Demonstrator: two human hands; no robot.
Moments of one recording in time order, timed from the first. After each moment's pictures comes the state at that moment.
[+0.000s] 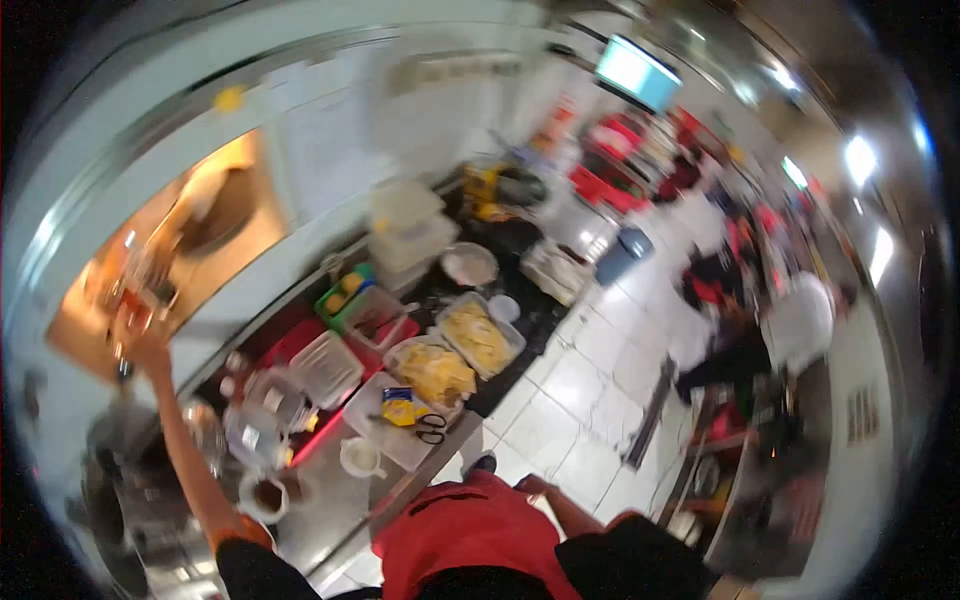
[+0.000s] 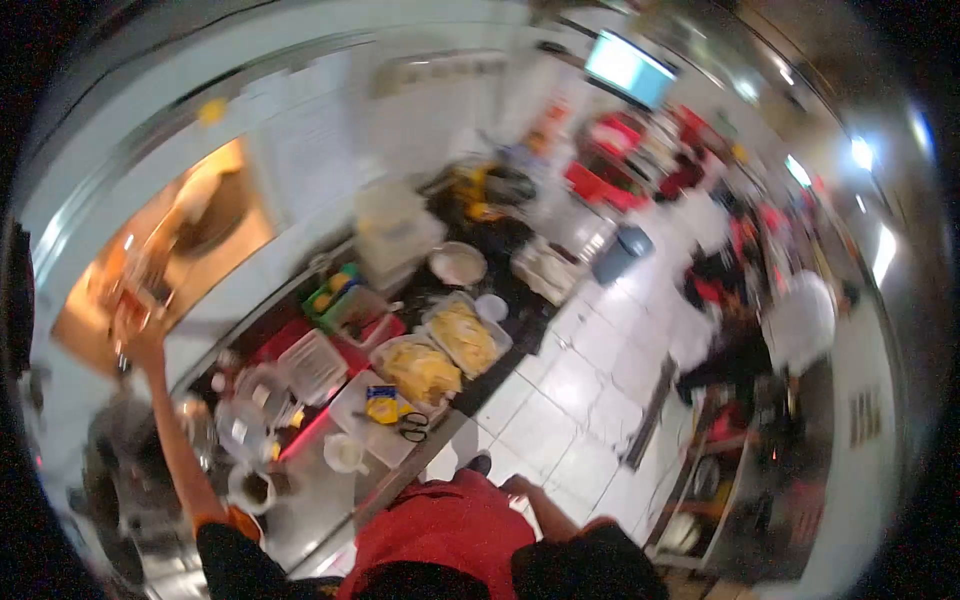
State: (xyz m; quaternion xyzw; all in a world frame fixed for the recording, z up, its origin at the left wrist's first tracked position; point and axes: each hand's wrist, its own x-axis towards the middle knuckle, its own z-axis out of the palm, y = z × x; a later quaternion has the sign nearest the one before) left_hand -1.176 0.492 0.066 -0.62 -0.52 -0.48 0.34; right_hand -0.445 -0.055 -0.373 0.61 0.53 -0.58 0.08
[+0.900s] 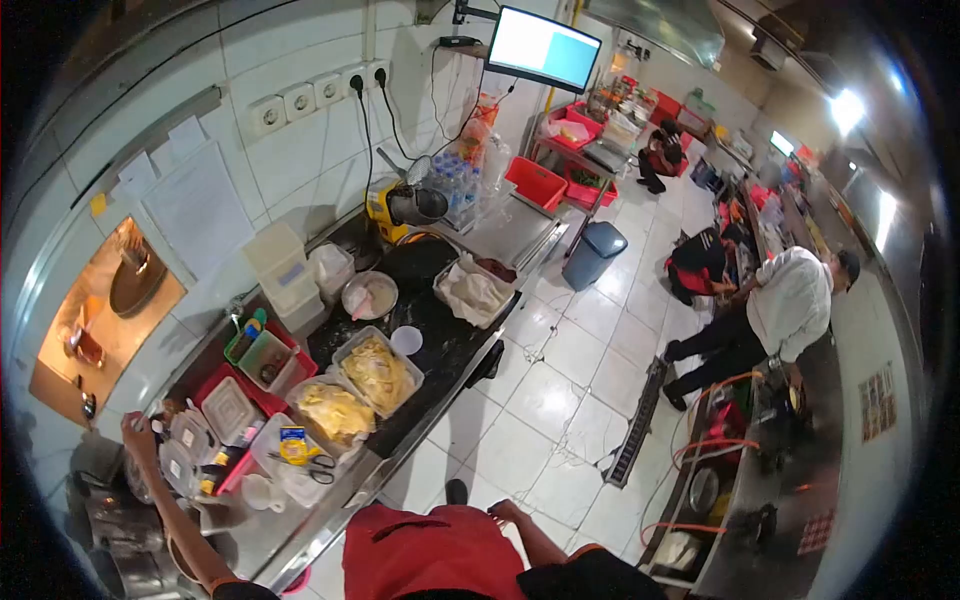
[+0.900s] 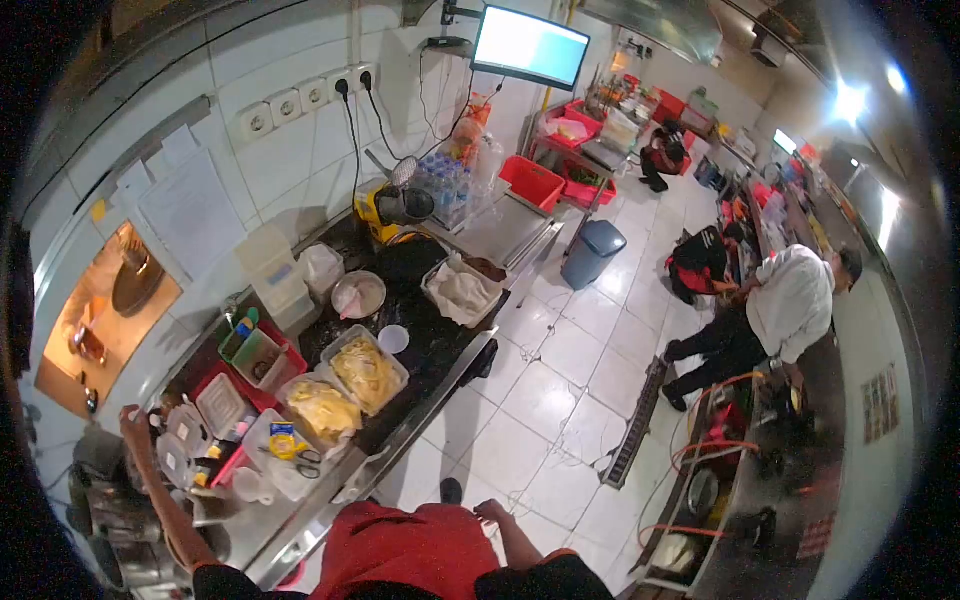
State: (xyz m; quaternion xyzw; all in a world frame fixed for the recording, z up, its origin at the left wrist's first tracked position) left_hand -1.071 0.374 -0.007 -0.68 -0.64 -0.34 0.10; right_hand -0.301 -0.108 -0.398 0.71 0.20 -0.67 -0.11
